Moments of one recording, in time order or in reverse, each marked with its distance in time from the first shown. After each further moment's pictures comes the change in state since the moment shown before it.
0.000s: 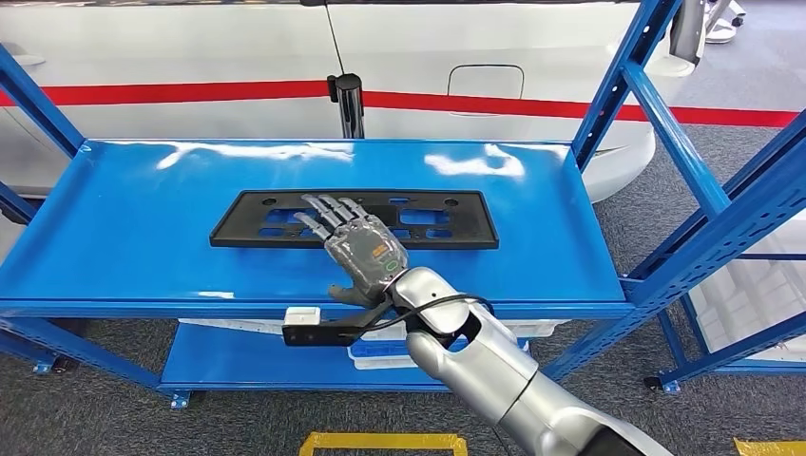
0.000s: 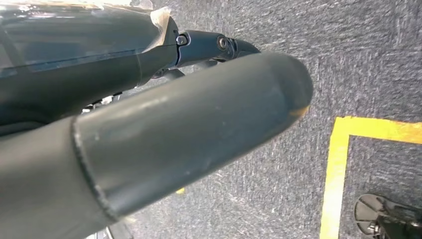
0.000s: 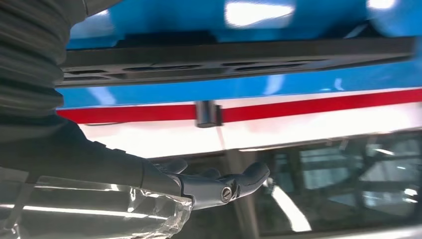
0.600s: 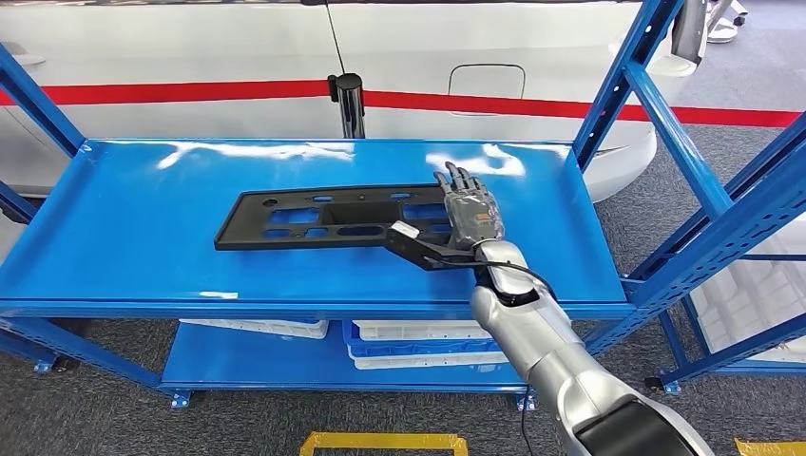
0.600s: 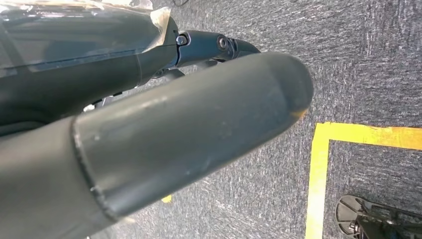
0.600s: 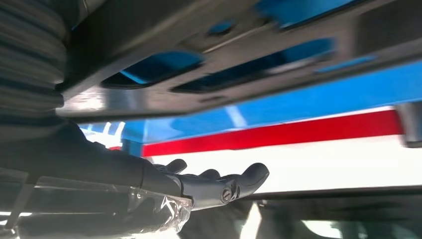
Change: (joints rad) left arm 0.002 0.002 0.031 0.000 -0.054 -0.004 -0.068; right arm -0.053 -0.044 -0.337 0.352 0.097 -0.131 0.124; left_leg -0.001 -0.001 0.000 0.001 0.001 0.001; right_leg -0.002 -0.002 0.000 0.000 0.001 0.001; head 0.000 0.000
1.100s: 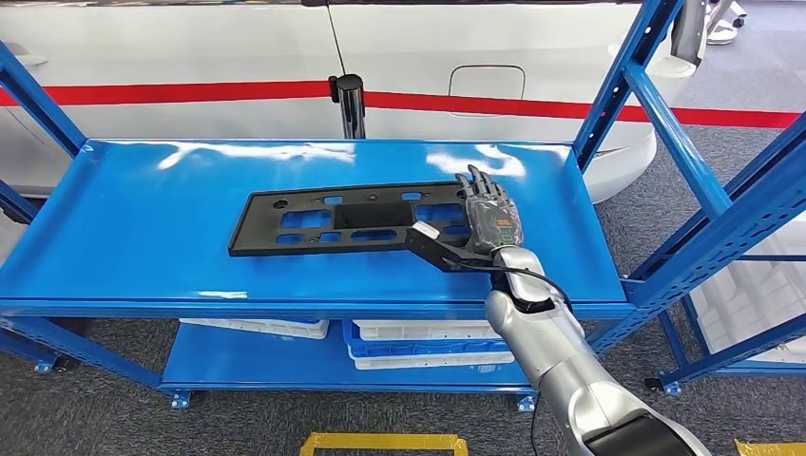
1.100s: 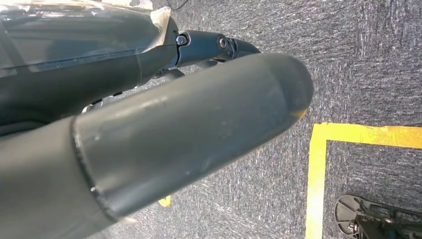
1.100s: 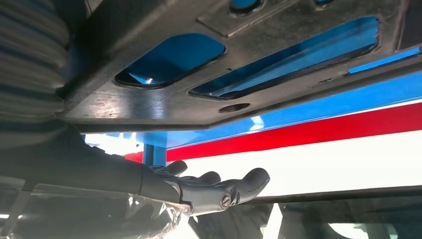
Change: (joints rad) left arm 0.000 0.003 0.000 0.000 -0.014 -0.007 -0.007; right arm 0.049 -0.021 -0.097 -0.041 0.030 0.000 -0.005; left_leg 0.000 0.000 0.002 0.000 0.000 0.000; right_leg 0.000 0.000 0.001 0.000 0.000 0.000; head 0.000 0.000
